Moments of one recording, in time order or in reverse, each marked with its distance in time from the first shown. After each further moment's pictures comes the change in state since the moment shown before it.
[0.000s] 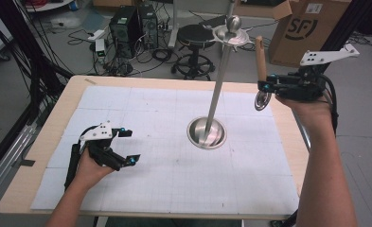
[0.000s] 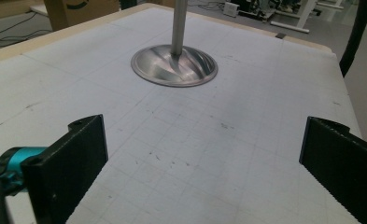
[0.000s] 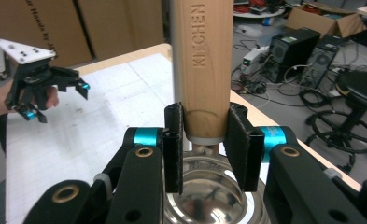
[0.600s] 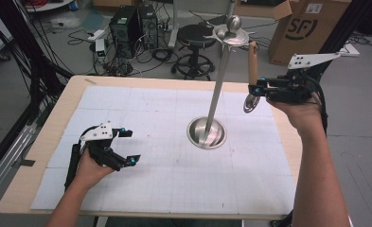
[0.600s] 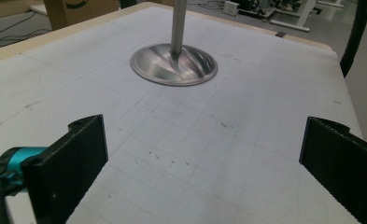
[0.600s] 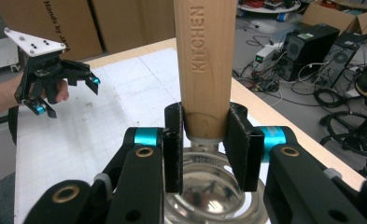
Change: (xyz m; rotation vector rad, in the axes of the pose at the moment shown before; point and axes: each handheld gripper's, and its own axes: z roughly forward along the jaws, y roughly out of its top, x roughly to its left) left arm 0.000 0.000 0.001 0.004 -0.002 0.000; right arm 0.006 -0.002 0.020 0.023 0.043 -0.011
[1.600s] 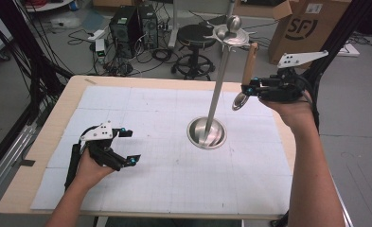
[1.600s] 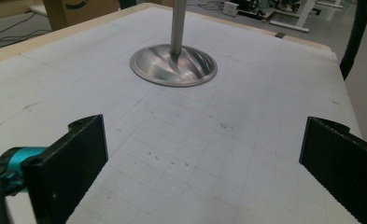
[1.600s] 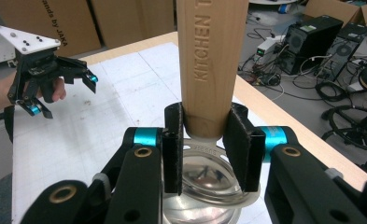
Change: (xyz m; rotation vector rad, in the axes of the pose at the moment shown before) left arm 0.000 0.000 0.000 -0.002 -0.004 0.003; right arm 0.005 0.006 0.016 0.034 -0.005 0.015
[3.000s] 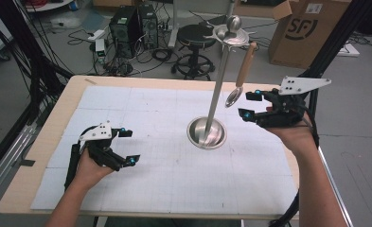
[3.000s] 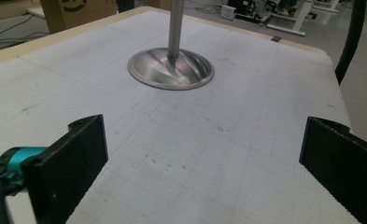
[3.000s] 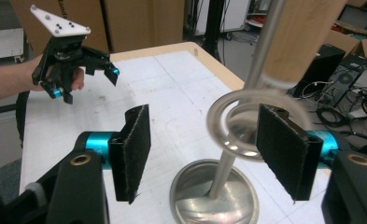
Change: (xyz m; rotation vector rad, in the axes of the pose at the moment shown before) left arm -0.001 0.001 -0.001 -0.009 -0.007 -0.003; right arm 0.042 -0.036 -0.005 -0.085 0.013 -0.104
